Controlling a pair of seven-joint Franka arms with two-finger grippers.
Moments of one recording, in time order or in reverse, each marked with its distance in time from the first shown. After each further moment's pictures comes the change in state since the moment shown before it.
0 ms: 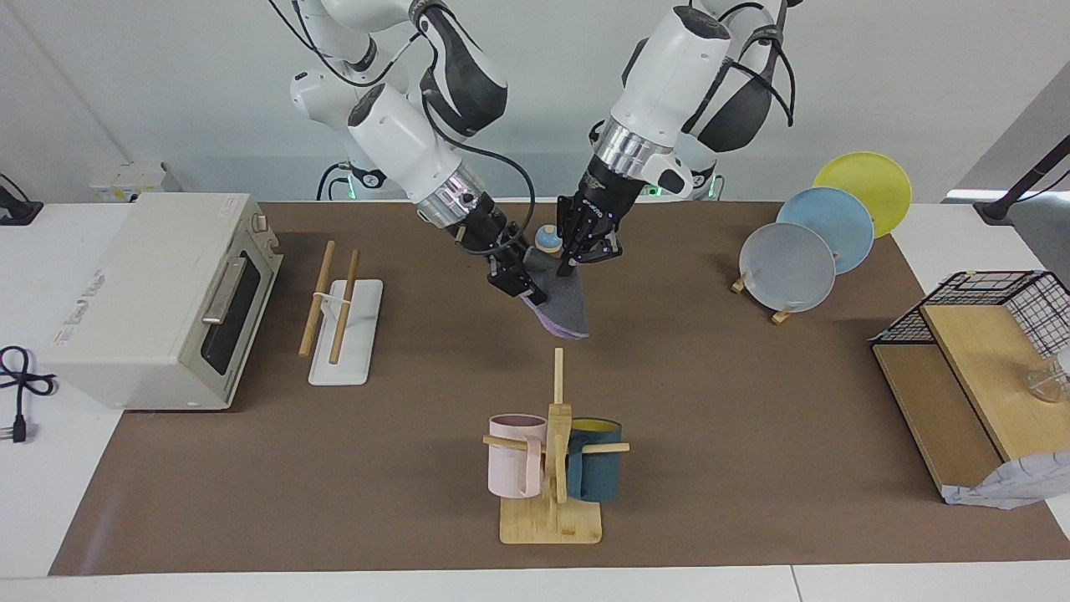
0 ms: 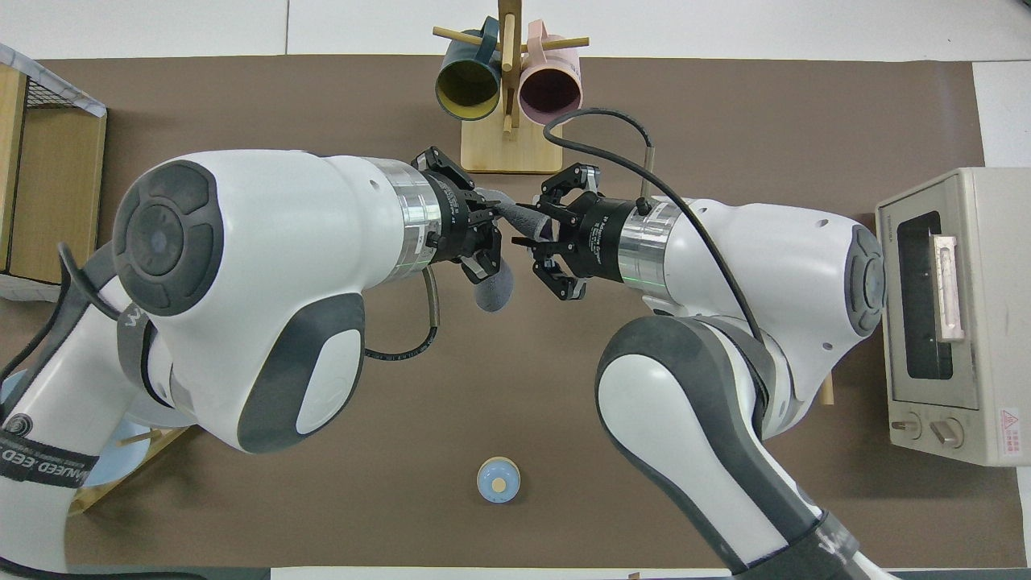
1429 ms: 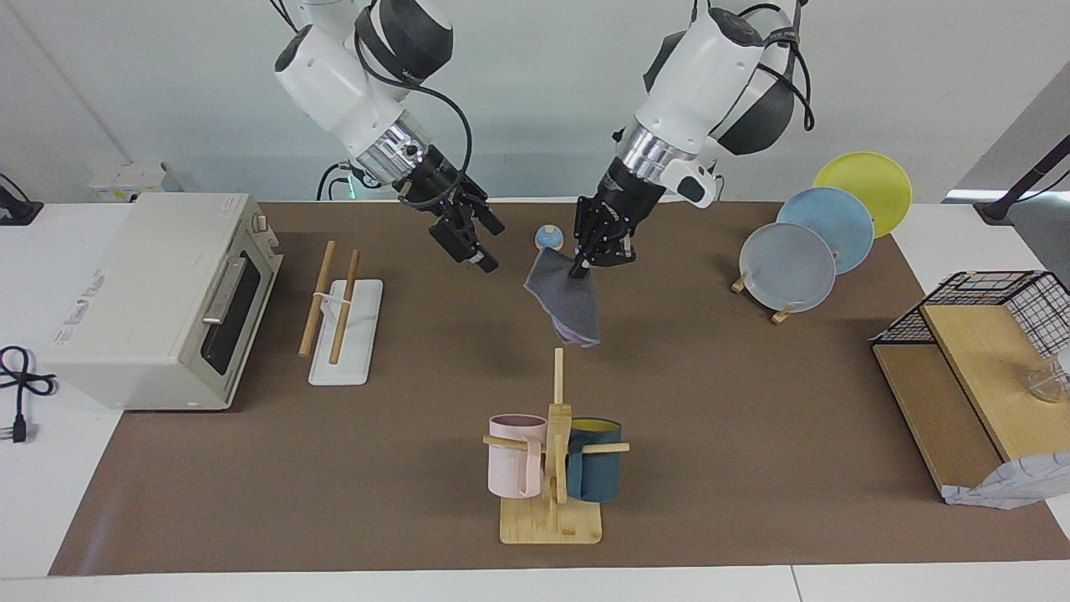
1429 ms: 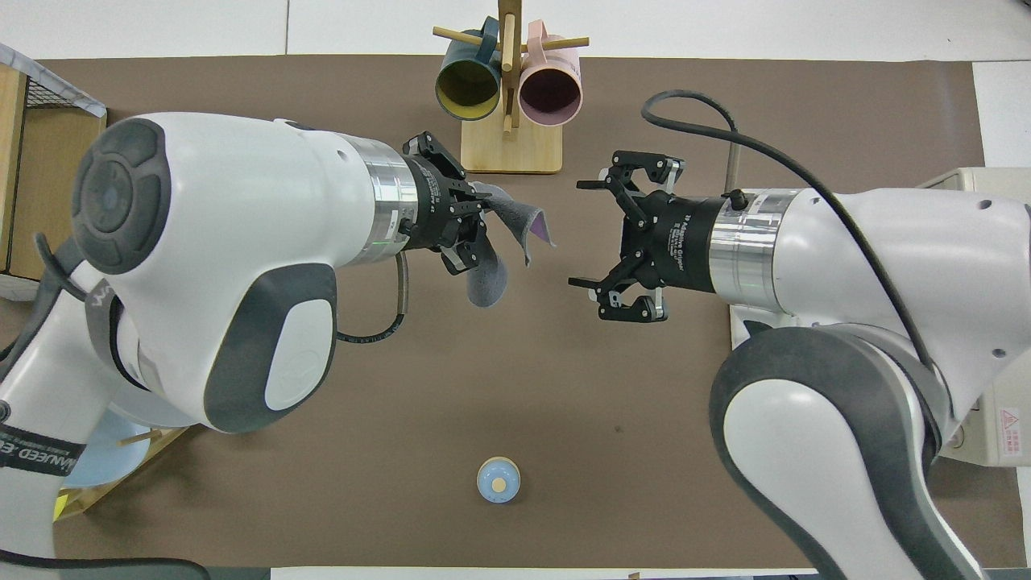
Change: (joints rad) left arm 0.021 0.013 -0.001 0.026 -0.050 -0.033 0.149; right arm -0.093 -0.128 0.005 -0.007 -0.036 -0.192 0.042
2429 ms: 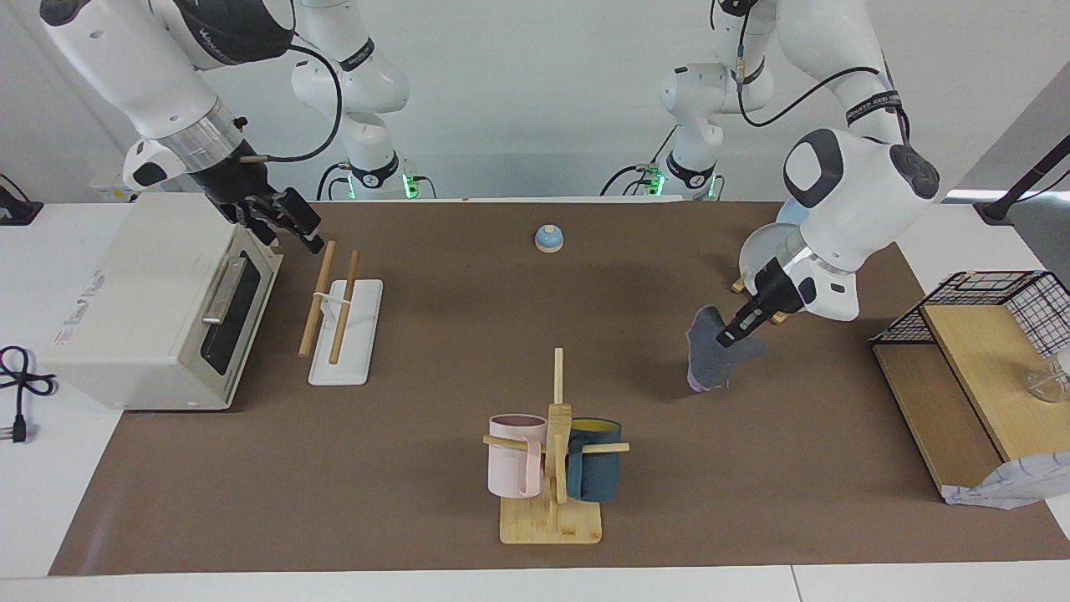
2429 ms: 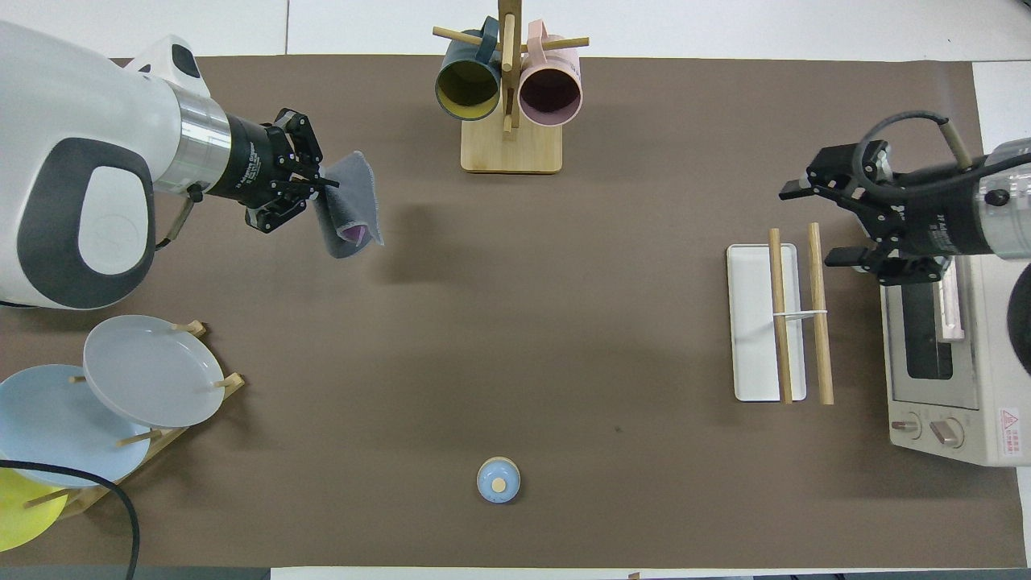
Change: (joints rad) left arm 0.268 0.064 0.017 0.031 -0.025 -0.220 0.955; right arm -0.366 -0.027 -0.005 0.101 -0.232 -0.428 -0.837
